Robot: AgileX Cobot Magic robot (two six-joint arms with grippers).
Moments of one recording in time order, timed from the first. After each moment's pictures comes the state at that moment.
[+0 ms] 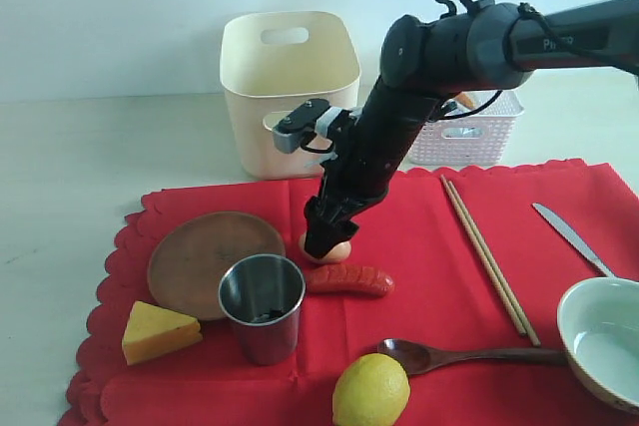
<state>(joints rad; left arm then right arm) -0.01 0.01 0.00 0.02 0.37 -0.06 0.47 2.22 -1.60 0.41 0.91 -0.82</state>
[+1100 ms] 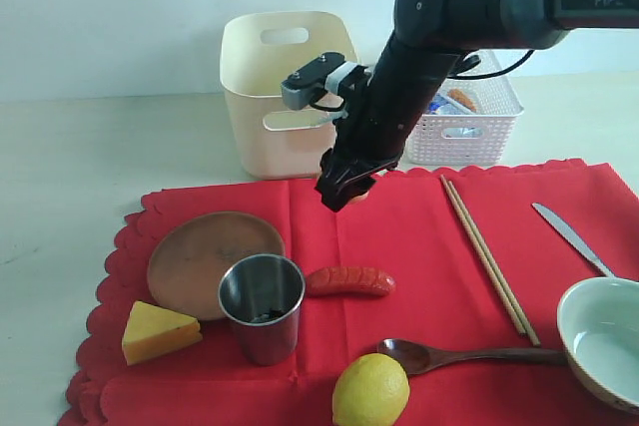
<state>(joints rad) -0.01 0.01 0.00 0.02 0.37 -0.06 0.47 2.10 -1.60 0.30 0.92 -0.66</state>
